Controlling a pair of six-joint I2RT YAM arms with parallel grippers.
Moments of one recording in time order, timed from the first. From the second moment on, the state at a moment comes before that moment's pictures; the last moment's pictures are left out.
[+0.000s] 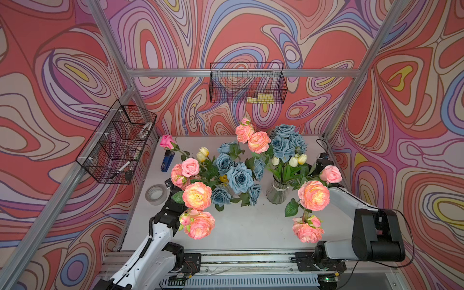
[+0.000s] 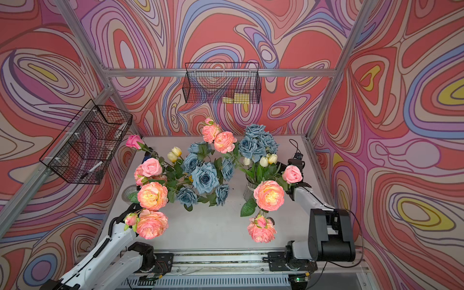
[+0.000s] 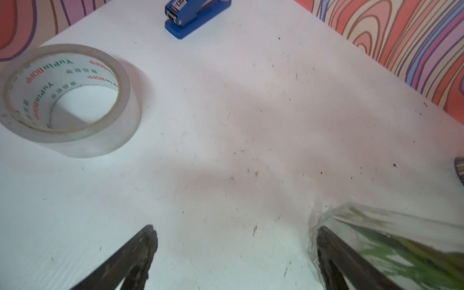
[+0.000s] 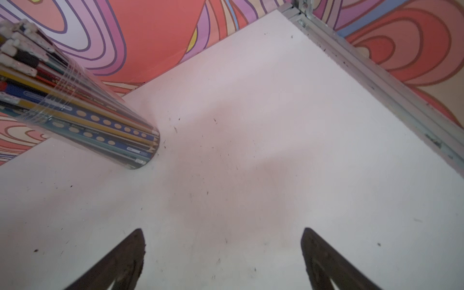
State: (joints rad) left arm -0.29 0.82 0.45 -0.40 -0.37 -0.74; right arm -0.04 1.37 0.69 0.08 0.04 0.40
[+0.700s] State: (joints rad) left arm -0.78 0.68 0.19 -0.25 -0.63 -0.79; right arm 0.00 0.85 0.46 -0.31 -0.07 0.53
